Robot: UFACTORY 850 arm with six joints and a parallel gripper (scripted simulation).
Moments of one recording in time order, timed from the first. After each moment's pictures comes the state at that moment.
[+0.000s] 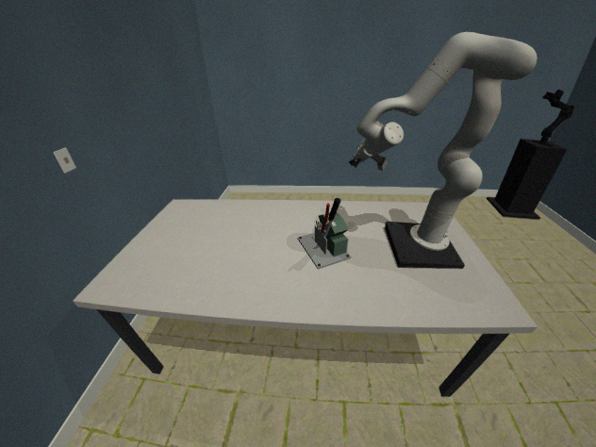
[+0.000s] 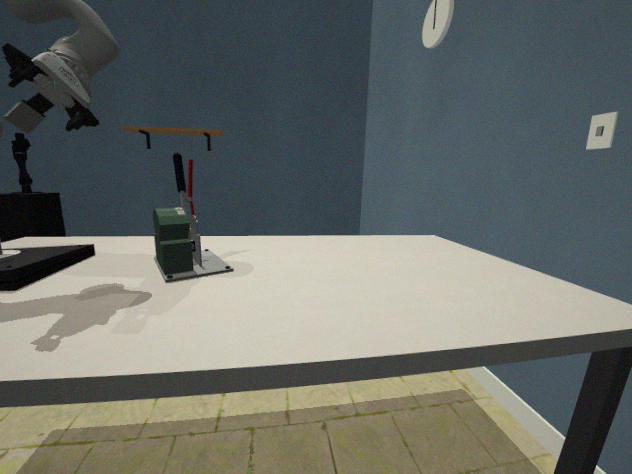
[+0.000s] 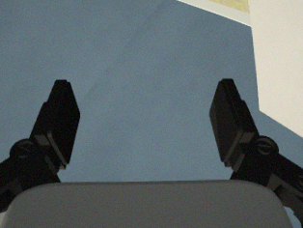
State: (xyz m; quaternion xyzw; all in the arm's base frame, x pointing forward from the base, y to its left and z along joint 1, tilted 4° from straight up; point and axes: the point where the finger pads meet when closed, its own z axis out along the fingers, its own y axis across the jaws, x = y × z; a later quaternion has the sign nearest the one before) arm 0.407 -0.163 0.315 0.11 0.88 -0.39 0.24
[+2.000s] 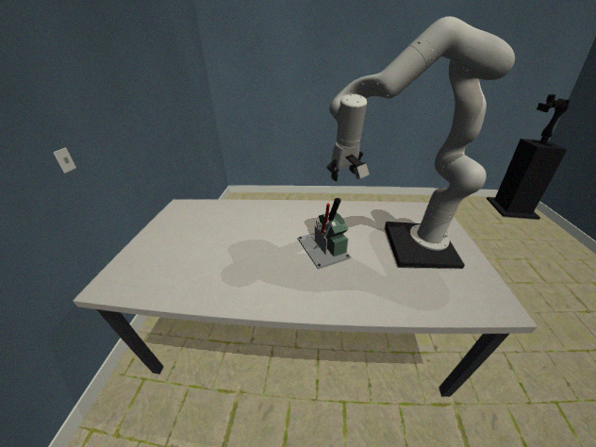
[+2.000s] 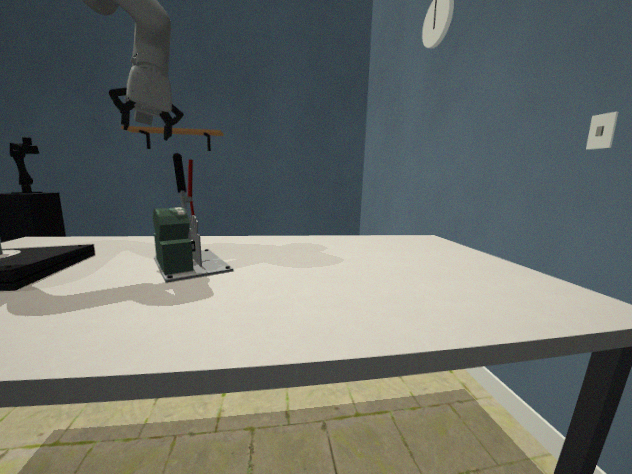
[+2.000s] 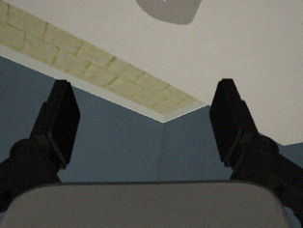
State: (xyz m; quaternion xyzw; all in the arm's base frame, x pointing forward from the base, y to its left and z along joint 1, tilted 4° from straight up) arm 0.464 0.058 0.312 0.41 0.90 -0.13 0.06
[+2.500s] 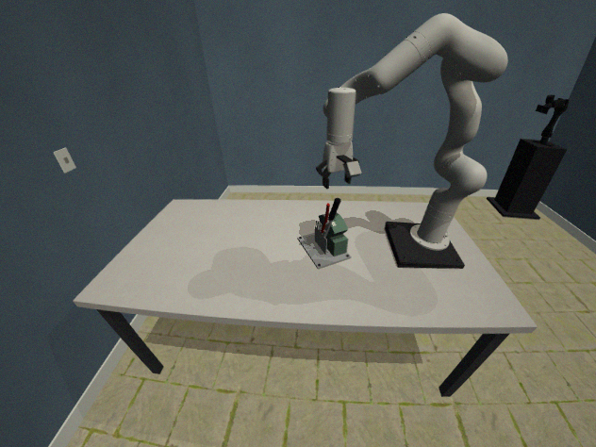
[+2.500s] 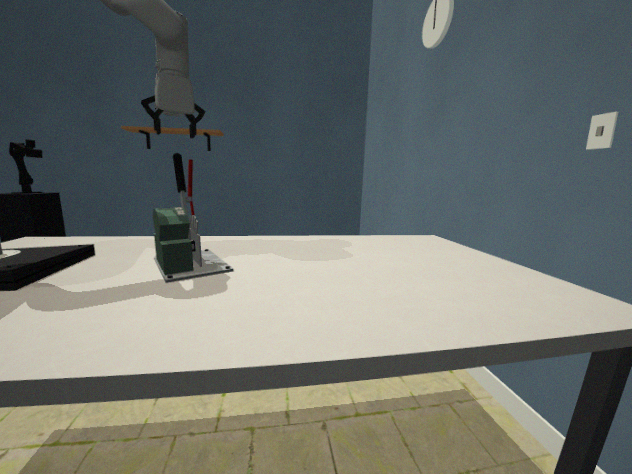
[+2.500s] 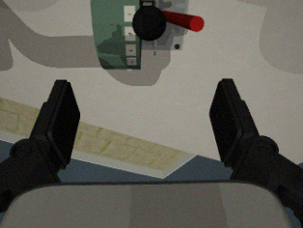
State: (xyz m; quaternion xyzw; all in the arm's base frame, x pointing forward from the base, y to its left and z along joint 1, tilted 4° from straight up) arm 0.486 0.175 0.328 0.47 0.88 -0.01 -0.02
